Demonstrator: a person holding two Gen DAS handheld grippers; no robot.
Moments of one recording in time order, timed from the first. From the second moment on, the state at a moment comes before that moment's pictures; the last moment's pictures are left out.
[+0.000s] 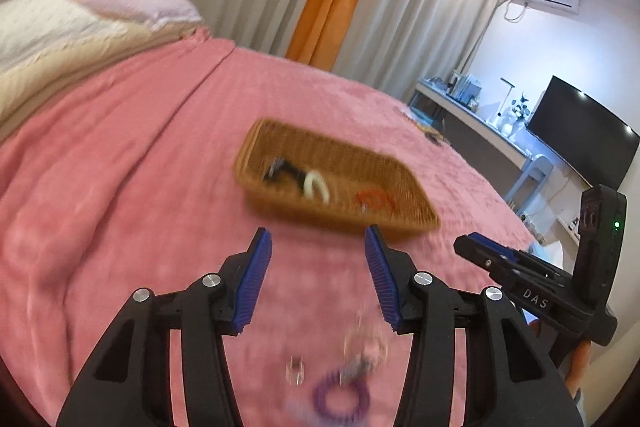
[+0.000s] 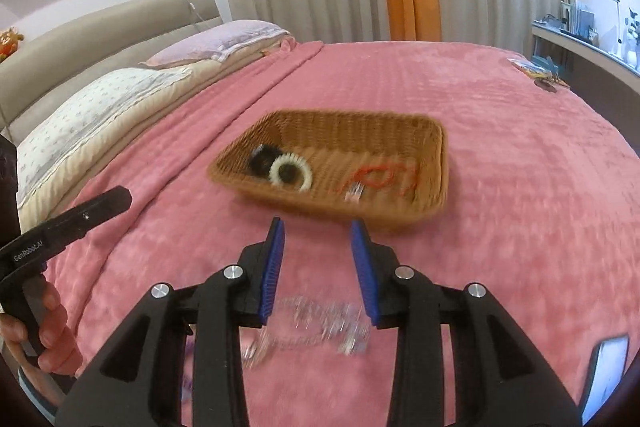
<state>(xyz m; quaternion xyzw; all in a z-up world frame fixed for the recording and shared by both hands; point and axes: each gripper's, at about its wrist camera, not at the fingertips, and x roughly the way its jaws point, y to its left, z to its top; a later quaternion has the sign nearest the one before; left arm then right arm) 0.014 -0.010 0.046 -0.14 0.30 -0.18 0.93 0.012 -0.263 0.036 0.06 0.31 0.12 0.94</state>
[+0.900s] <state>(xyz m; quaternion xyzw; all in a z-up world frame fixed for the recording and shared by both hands) -0.066 -0.077 -0.048 -0.01 0.40 -0.08 0.91 -0.029 -0.268 -0.043 0.10 0.34 0.09 0.93</state>
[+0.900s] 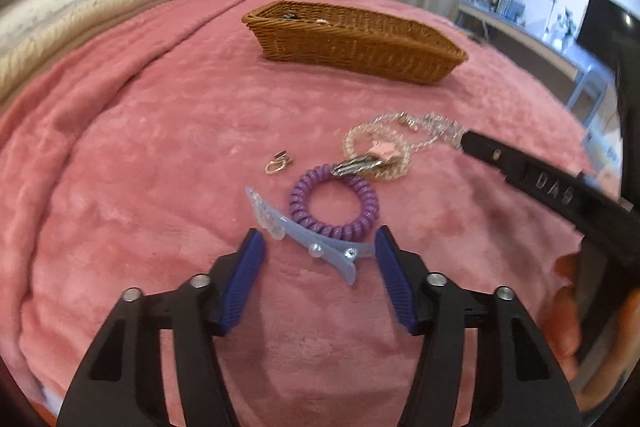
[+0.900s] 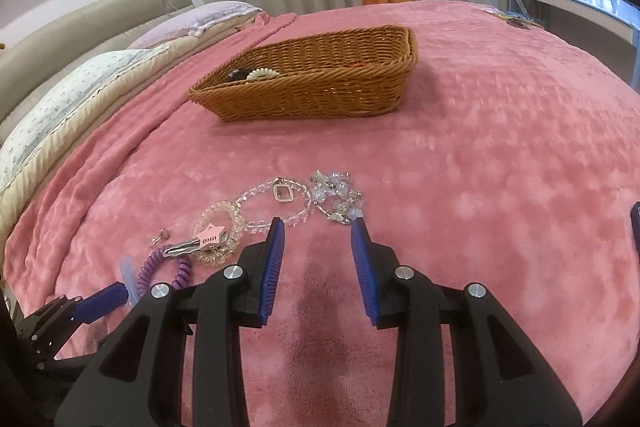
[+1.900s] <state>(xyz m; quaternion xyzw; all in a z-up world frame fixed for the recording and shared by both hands) -0.051 -0.015 -0.038 -0.06 0.40 -0.14 0.90 -0.031 -0.214 -0.031 0.03 0.37 0.17 0.91</state>
